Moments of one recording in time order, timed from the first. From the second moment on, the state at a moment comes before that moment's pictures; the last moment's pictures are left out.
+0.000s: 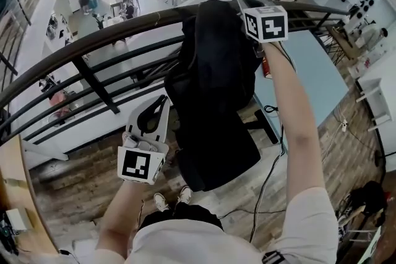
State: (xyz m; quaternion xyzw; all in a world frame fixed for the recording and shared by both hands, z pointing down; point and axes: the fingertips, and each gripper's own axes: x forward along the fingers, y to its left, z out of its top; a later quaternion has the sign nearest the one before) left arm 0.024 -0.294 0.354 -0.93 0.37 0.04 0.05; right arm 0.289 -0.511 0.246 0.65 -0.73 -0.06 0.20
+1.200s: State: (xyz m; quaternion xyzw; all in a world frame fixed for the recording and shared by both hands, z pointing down) left arm -0.073 -0.219 0.298 -0.92 0.37 0.08 0.09; right arm 0.247 -0.220 0.252 0.70 -0.71 -0.07 0.06
